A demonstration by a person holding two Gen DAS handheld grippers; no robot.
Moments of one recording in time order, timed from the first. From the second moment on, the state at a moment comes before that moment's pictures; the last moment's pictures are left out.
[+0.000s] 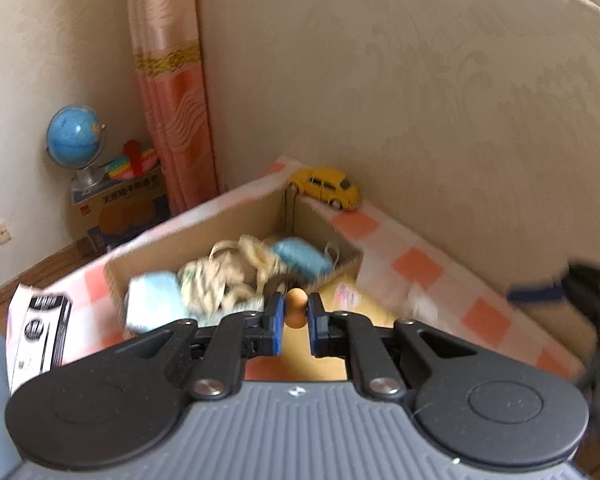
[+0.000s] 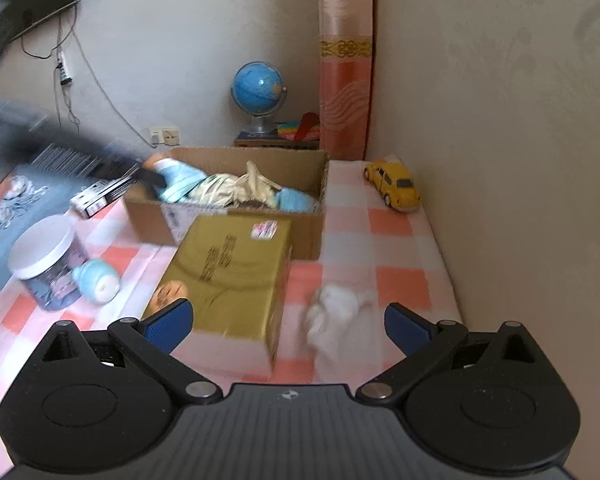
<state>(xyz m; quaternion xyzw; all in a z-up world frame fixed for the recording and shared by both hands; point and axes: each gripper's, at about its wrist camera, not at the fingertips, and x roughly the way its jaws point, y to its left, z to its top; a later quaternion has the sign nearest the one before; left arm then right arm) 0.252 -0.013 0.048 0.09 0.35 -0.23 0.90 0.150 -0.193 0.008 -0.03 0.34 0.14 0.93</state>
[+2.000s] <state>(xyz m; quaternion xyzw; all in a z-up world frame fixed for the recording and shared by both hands) 0.201 0.011 -0.002 0.15 0.42 -0.13 0.88 0.073 -0.207 -0.027 -0.02 0.35 0.15 0.92</state>
